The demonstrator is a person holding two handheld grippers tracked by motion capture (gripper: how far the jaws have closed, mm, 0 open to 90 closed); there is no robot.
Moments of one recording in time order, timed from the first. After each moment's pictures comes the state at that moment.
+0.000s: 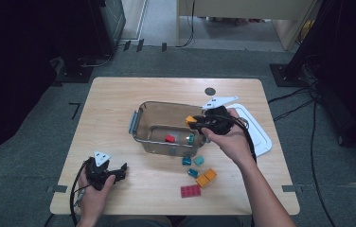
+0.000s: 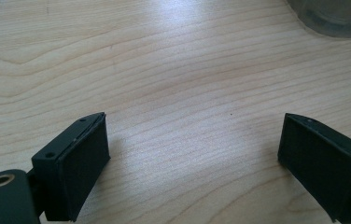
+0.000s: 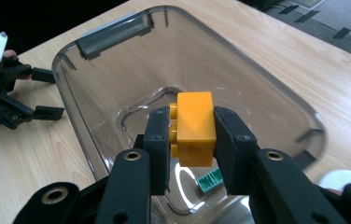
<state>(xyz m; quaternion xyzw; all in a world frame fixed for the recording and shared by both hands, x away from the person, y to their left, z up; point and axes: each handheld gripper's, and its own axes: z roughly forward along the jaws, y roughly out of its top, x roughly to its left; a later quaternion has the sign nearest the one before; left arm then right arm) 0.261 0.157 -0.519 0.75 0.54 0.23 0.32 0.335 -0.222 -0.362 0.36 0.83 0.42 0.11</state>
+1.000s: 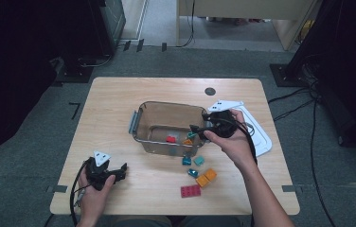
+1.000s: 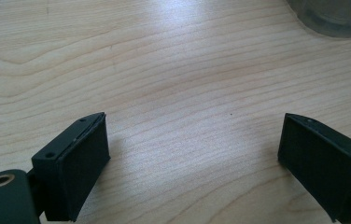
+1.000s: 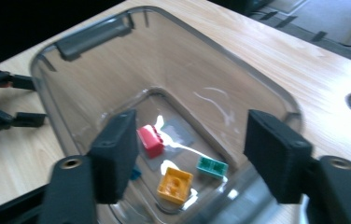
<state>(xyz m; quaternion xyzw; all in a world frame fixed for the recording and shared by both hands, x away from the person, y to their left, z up) 0.261 0.157 -0.519 0.75 0.54 0.23 0.32 0.327 -0.240 -0.371 0.38 0.80 0.43 0.15</state>
